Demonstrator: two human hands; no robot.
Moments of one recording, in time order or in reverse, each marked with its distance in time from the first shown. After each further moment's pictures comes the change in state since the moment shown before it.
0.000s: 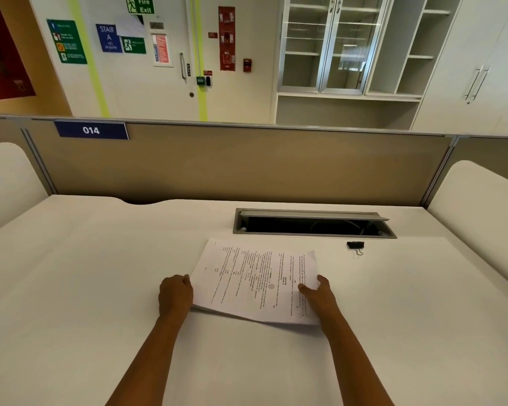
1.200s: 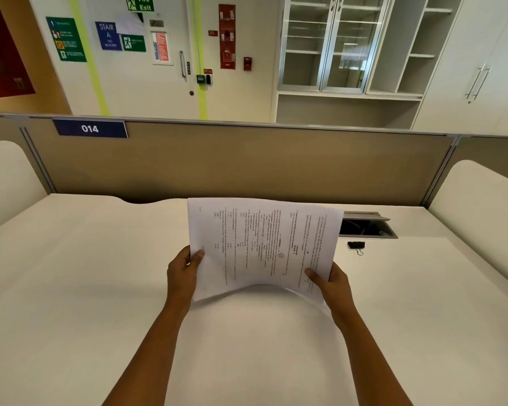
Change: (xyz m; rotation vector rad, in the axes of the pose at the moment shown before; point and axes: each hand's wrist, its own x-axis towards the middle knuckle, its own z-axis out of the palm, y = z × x) left_hand -0.010 0.031 -0.013 -0.767 -0.106 0.176; right_hand -0.010 -0.017 -0.027 0.319 -0.048 -0.373
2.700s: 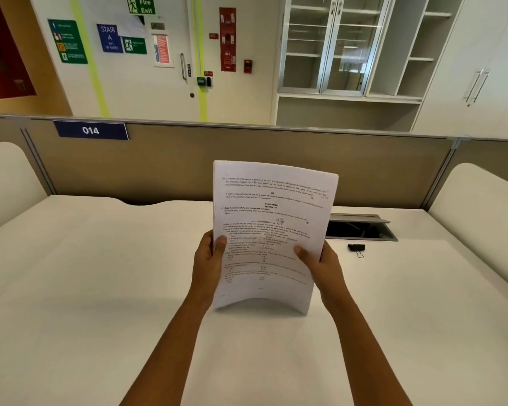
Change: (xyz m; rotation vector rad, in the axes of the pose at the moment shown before) left_hand -0.016 0.045 0.036 -0.070 -0.159 0.085; right_hand -0.004 -0.057 0.029 0.008 -0.096 -0.121
